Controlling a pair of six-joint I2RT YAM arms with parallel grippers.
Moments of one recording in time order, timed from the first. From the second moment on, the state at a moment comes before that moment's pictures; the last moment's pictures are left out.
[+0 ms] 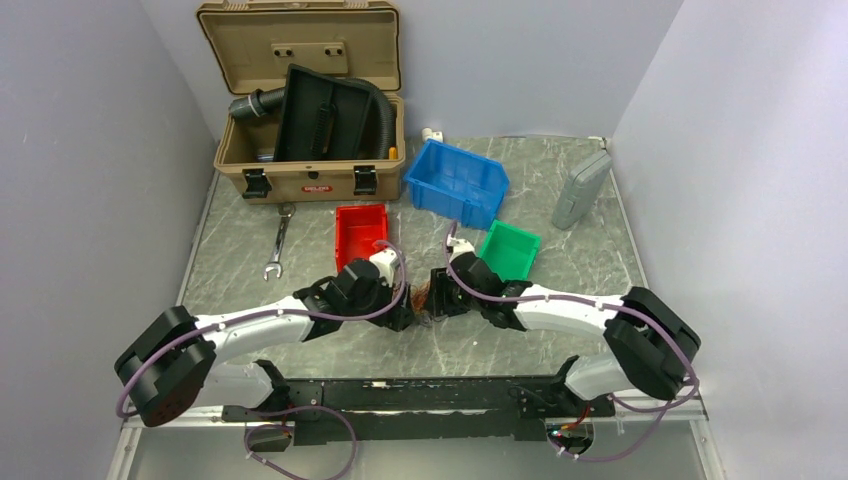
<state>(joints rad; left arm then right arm) -0.84 1.24 0.52 0.01 0.12 -0.49 0.87 1.36 0.61 0.02 -0.01 0.62</state>
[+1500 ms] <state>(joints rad) -0.95 1.17 0.54 -0.09 -0.16 -0.58 0.86 0.80 0.64 -0.63 0.55 0.91</state>
